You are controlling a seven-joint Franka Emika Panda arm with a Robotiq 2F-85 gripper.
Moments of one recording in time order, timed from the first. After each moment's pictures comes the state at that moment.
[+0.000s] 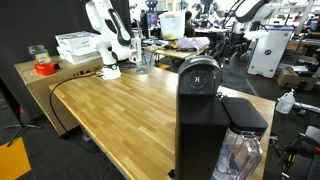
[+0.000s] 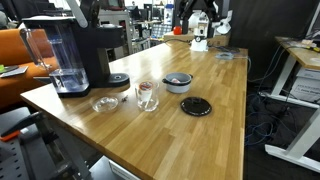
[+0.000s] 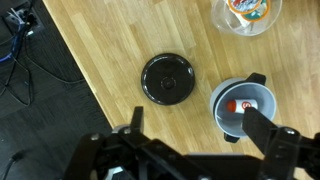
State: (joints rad) arm -0.16 0.29 -0.15 -1.89 0.04 2.17 -0.16
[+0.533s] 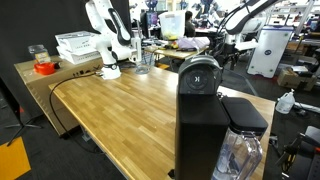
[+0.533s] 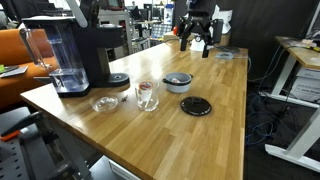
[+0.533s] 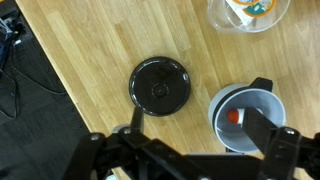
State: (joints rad) arm -0.16 0.43 -0.13 -1.81 0.07 2.17 -0.16
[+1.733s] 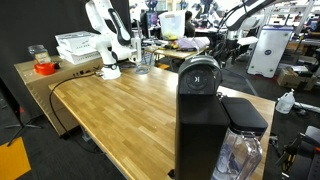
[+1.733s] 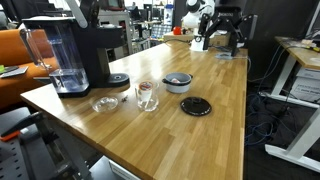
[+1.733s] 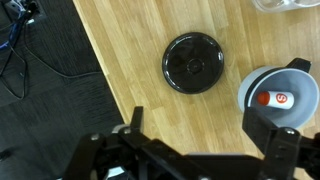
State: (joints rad) arm -0.25 0.55 -0.13 -1.59 0.06 2.09 -0.30
